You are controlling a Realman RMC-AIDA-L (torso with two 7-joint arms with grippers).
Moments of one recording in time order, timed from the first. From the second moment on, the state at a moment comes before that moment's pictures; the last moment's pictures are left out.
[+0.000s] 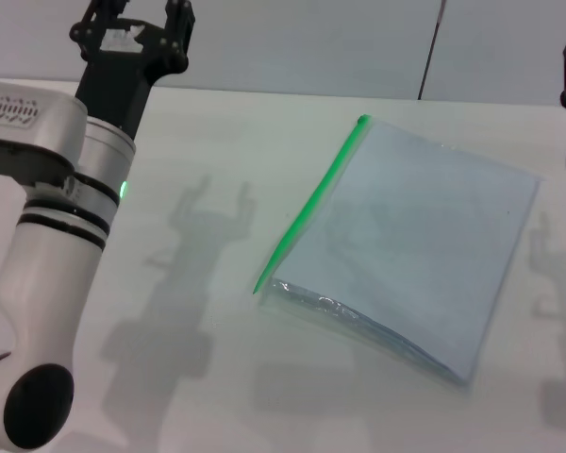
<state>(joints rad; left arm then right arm) -0.38 -2.03 -0.87 -0.83 2.14 1.01 0.35 0.31 1.98 -2.46 -1.03 -1.78 1.14 2.29</state>
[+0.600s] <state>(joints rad) -0.42 -2.03 -0.83 -0.73 2.13 1.04 0.35 0.37 2.02 -2.54 -0.94 -1.69 1.18 2.28</state>
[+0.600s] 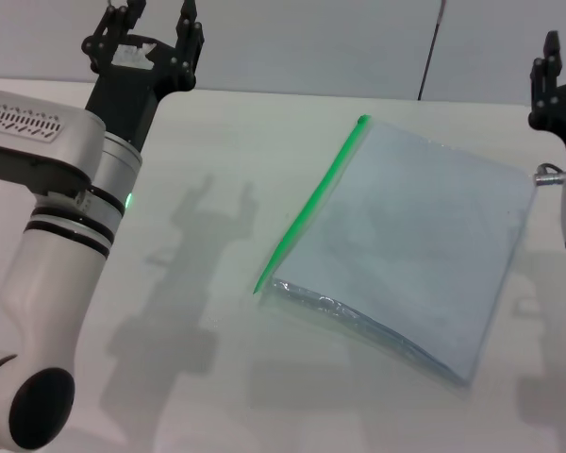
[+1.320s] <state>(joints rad) -0.44 -2.03 -0.83 -0.73 2.12 1.04 0.35 0.42 2.02 -2.58 -0.93 -1.67 1.18 2.29</state>
